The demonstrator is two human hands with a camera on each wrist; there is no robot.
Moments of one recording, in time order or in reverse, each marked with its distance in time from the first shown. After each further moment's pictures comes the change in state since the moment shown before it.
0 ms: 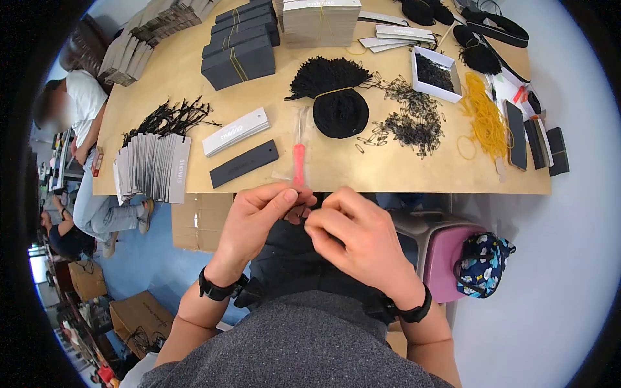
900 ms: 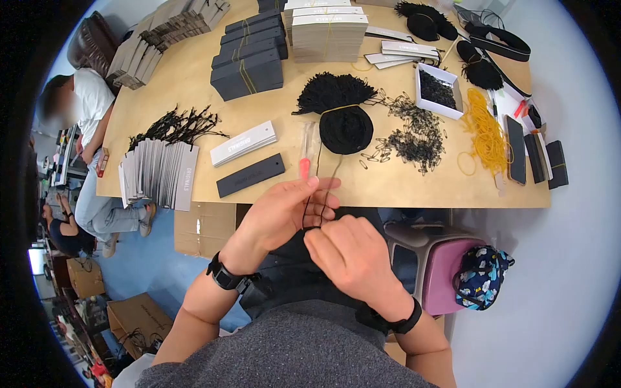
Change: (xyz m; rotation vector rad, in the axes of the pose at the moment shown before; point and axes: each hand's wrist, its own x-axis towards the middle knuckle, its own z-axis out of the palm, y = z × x) left_hand 0.039 0.003 0.009 -0.304 -0.170 -0.319; right_hand -0.001 0.010 0.022 -0.479 0.244 -0.386
